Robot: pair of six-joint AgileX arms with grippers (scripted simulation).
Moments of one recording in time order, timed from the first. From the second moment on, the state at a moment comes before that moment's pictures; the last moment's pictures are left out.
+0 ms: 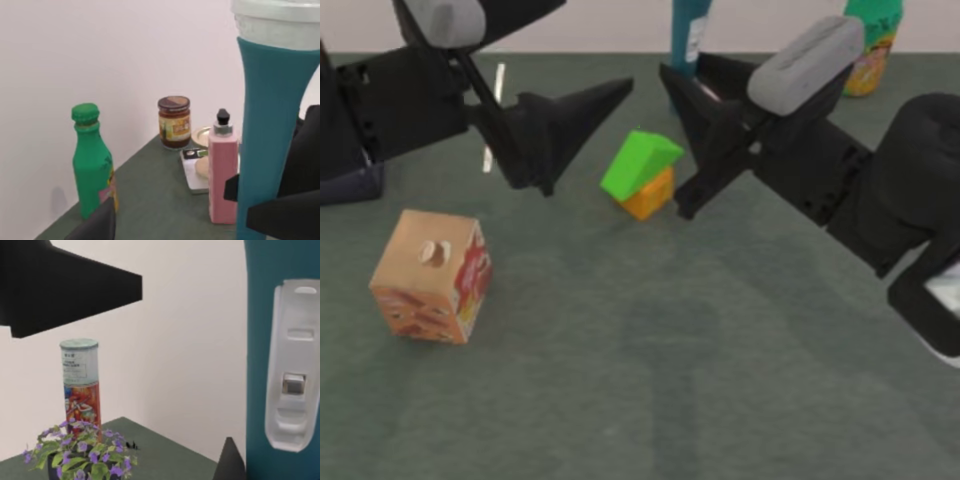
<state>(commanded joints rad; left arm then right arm) -0.32 1.29 0.79 0.45 0.77 0.11 0.63 1.61 0.72 1.02 -0.15 0.04</state>
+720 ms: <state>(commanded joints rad) -0.51 1.58 1.02 0.52 0.58 0.10 0.63 1.61 0.72 1.02 -0.15 0.04</state>
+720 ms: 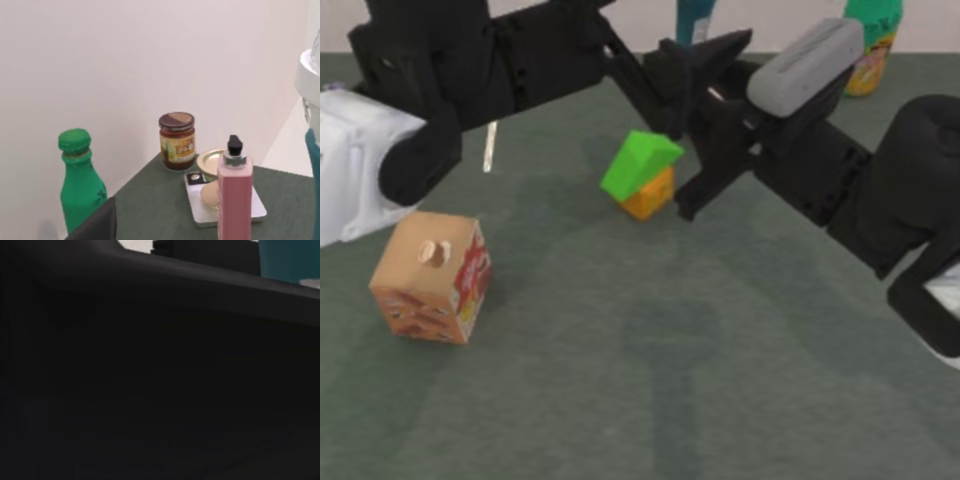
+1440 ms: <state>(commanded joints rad) -0.51 1.58 1.02 0.52 0.58 0.10 0.63 1.61 0.72 1.02 -0.15 0.04</state>
